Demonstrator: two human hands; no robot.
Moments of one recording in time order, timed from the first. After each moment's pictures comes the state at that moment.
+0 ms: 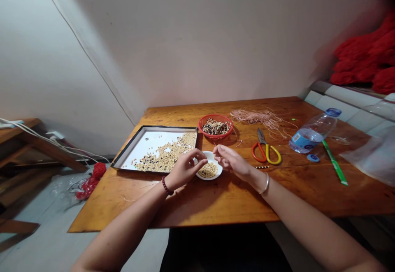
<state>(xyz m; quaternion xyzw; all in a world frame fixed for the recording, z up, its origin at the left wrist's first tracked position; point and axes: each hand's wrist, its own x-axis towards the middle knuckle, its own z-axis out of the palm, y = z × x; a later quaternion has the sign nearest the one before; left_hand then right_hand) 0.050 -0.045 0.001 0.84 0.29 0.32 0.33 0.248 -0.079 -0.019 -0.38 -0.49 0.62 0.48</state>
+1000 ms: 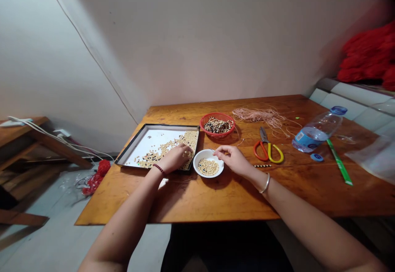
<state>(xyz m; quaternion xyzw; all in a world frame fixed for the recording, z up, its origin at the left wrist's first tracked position) 0.010 0.013 -0.018 0.92 0.38 0.07 0.10 0.250 -0.072 -0.035 -0.50 -0.62 0.39 0.47</state>
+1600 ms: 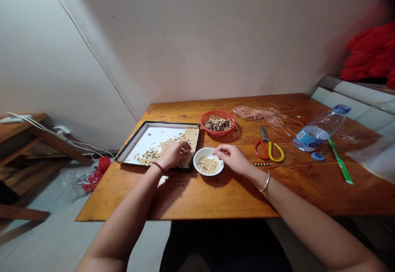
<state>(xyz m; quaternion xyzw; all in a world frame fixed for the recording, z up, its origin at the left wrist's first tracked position) 0.010 0.017 -0.017 0.88 0.43 0.14 0.16 0.251 -0.073 -0.035 -0.52 -0.63 0.38 0.44</state>
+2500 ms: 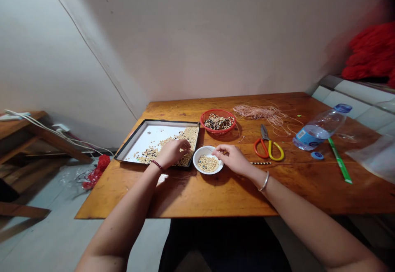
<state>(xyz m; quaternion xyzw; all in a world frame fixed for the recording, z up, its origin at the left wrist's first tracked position) 0.010 0.012 -0.008 0.88 0.43 0.13 0.14 0.250 -0.076 -0.034 -0.54 -0.65 0.34 0.40</state>
